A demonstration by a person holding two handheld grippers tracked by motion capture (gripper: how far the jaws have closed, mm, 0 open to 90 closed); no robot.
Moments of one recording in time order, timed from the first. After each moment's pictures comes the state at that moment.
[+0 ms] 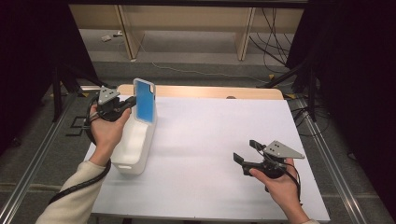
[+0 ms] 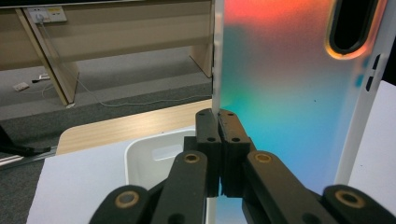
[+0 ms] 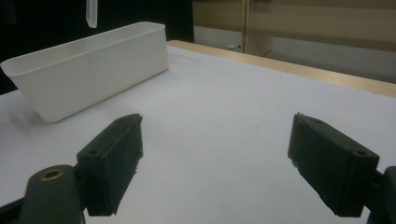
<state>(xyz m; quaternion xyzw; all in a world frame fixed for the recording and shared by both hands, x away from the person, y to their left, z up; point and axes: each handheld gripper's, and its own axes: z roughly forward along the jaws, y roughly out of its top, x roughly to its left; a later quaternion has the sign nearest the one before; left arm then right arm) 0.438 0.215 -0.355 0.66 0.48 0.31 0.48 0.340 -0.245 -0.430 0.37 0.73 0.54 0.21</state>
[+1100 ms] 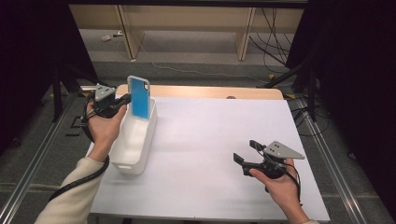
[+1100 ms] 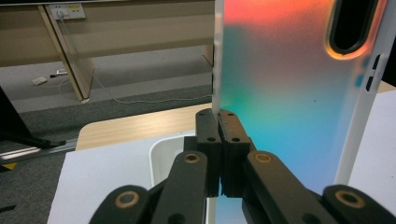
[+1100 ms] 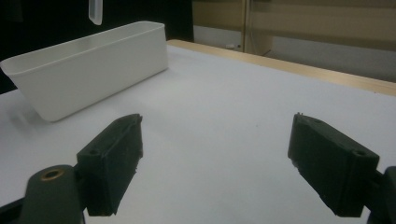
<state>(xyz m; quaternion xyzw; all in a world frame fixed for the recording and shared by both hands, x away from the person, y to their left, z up) 0.450 0.228 -0.358 0.65 0.50 0.32 0.47 0.338 -0.248 -0.429 0.37 0.74 0.52 0.20</state>
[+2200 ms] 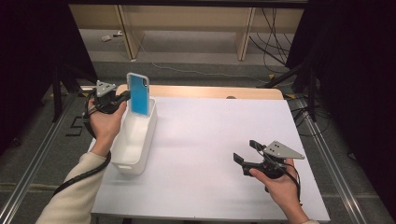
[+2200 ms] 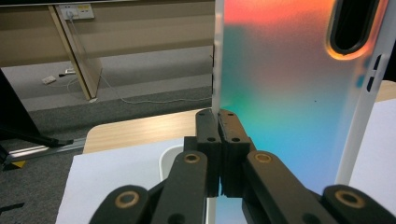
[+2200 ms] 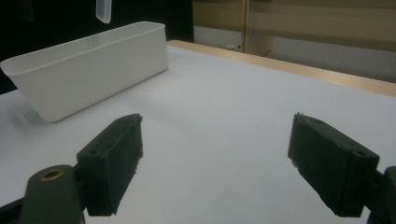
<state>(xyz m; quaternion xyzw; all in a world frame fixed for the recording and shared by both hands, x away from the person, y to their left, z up) 0.465 0.230 -0.359 0.64 0.51 0.33 0.46 0.338 -0.247 -0.429 0.37 0.74 0.53 0.20</state>
